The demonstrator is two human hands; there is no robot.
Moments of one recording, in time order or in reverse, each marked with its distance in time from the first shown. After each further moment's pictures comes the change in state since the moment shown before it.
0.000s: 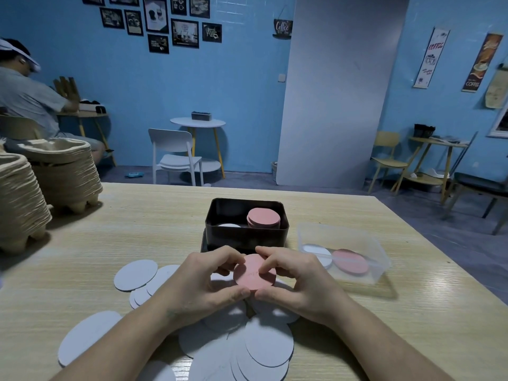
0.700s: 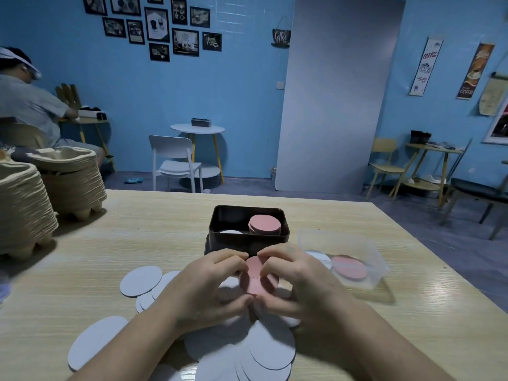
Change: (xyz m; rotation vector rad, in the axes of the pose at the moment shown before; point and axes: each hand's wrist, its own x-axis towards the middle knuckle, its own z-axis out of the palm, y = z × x) left_hand 0.002 0.012 -0.006 0.302 0.022 0.165; right_hand 0.012 -0.011 -0.006 -0.421 -0.005 -0.236
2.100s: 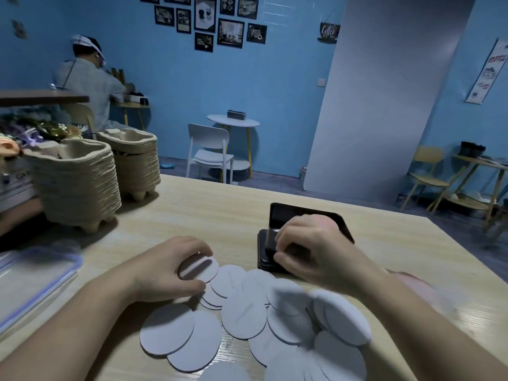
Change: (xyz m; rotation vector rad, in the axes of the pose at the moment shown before) left_hand -0.075 -0.101 -0.107 0.087 -0.311 -0.440; right_hand 0.098 -0.025 0.017 0.017 -0.108 -0.022
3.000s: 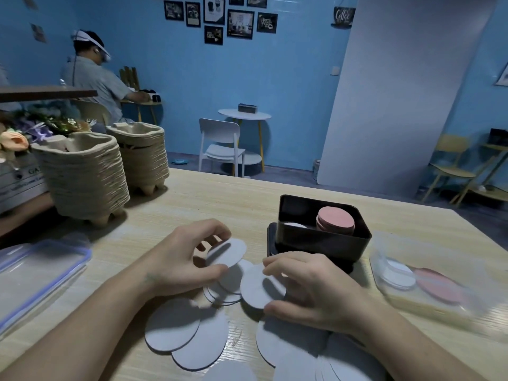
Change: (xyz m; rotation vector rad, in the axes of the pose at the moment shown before) left_hand 0.007 0.023 0.006 -0.193 0.216 0.074; right_hand -0.031 -0.013 0.045 0.168 -0.118 -0.008
